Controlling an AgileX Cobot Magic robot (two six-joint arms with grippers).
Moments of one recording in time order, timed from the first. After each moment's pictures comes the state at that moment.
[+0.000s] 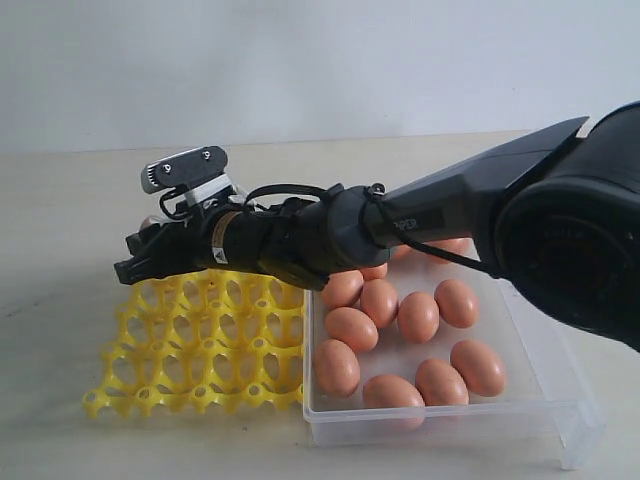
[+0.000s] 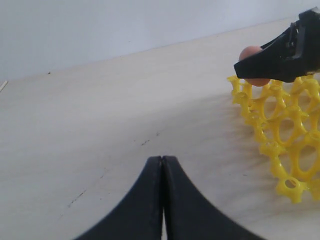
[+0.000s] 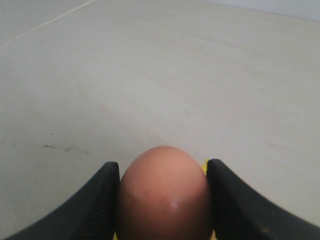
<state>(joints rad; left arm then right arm) -0.01 0.01 0.00 -0.08 0.37 0.23 0.77 2.38 -1.55 -0.53 -0.37 0.64</state>
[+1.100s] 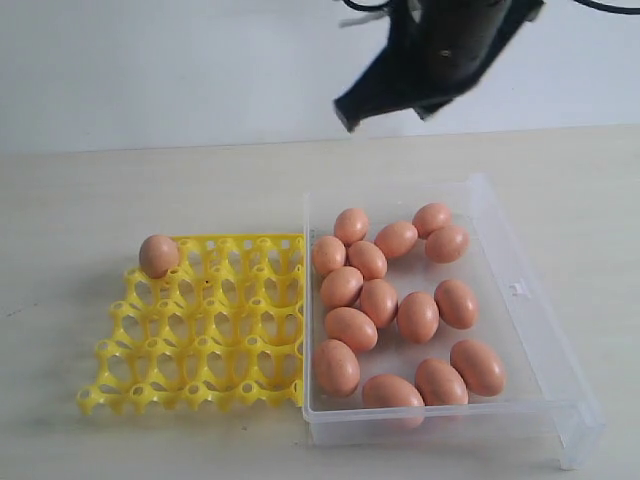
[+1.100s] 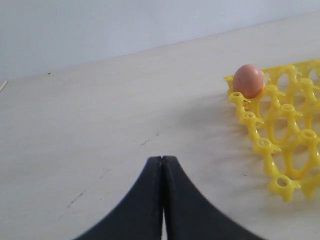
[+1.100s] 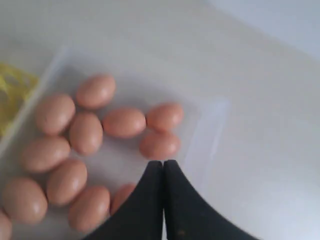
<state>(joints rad) -0.01 0.01 0.00 -0.07 0.37 0.23 0.67 1.72 -1.55 -0.49 1.08 0.34</state>
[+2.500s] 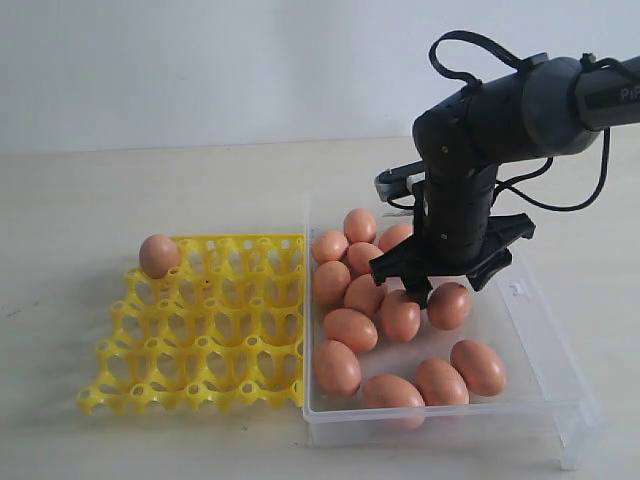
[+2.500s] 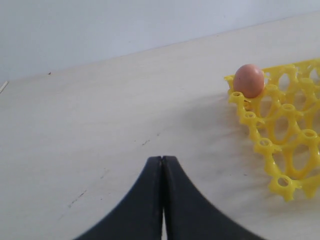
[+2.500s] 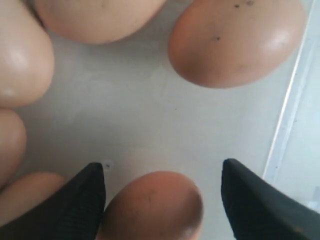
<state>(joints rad) -0.01 0.01 0.00 -0.07 0.37 0.23 0.48 2.05 -1.33 -0.24 0.87 0.39</state>
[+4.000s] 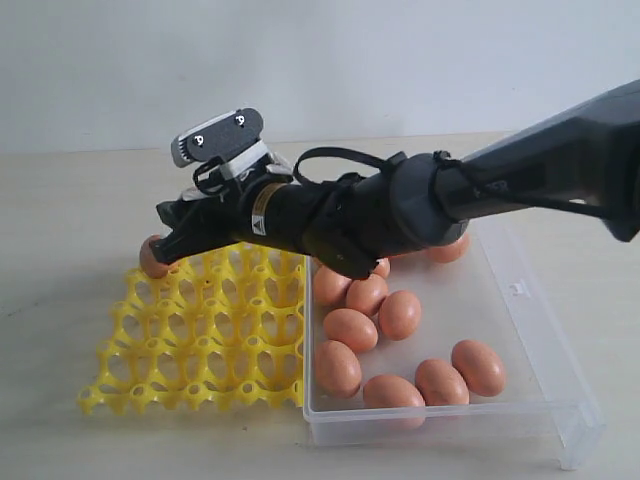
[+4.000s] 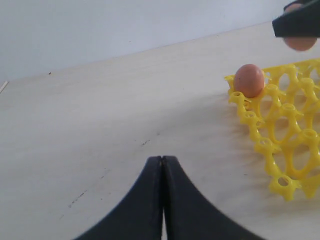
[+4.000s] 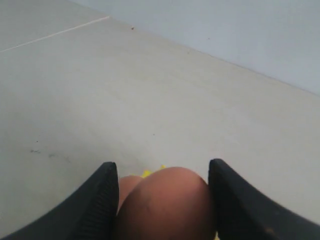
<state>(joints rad) -0.01 0.01 0.00 -0.07 0.37 0.23 0.73 2.19 -1.33 -0.36 -0.44 0.33</state>
